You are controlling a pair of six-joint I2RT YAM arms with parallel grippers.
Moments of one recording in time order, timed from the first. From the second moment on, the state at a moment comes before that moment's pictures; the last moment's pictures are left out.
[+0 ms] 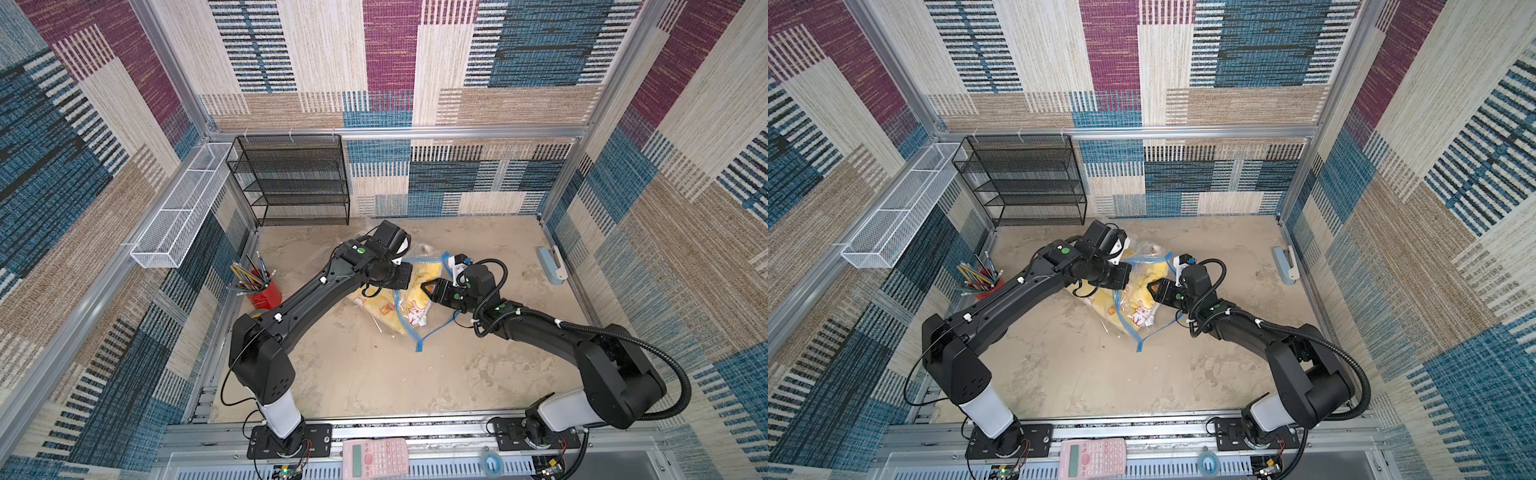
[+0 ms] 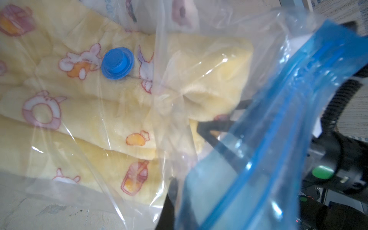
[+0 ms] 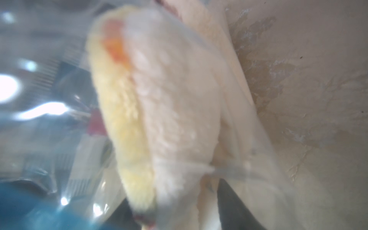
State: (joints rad) left arm -0.68 1.72 1.66 -0.92 0.09 -0.38; right arm 0.49 1.47 0.71 0.24 -0.29 0.77
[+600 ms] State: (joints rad) left arm -0.68 1.74 1.66 -0.92 0.09 -0.38; right arm 0.64 1.58 0.65 0.43 -0.19 0.85
